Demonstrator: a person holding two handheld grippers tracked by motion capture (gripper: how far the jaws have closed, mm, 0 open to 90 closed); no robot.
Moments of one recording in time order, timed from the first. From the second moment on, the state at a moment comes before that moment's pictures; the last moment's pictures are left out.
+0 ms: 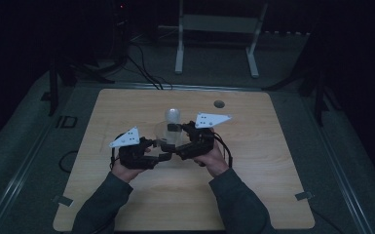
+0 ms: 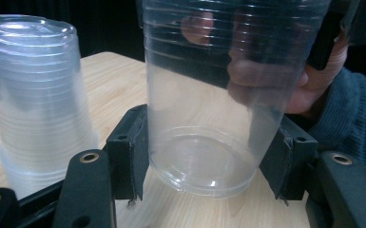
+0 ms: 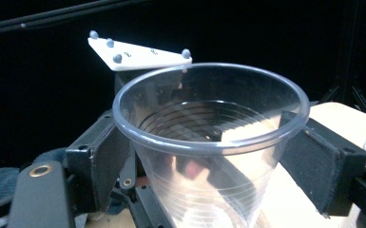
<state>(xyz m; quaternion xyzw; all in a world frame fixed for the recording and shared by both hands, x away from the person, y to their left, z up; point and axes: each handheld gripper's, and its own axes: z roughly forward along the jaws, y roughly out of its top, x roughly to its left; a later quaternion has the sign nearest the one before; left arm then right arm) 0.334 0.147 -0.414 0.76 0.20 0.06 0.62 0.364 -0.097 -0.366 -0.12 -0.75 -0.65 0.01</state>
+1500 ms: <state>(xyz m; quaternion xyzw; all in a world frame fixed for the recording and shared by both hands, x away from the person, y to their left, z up) 0.337 0.150 -0.418 0.75 0.21 0.05 0.62 0.365 -0.099 -0.363 -0.12 -0.75 -0.65 -0.02</state>
